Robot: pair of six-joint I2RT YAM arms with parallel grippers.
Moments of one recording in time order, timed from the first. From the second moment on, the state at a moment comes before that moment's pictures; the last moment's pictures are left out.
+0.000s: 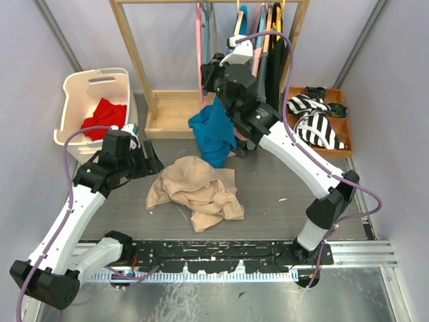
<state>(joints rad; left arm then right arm) -0.34 0.96 1.01 -0.81 0.04 -0.50 0.77 1.70 1.89 -0.12 0.47 0.38</state>
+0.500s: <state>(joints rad) -0.34 0.96 1.01 -0.81 0.04 -0.50 0.75 1.66 1.86 -0.03 0.35 0.36</state>
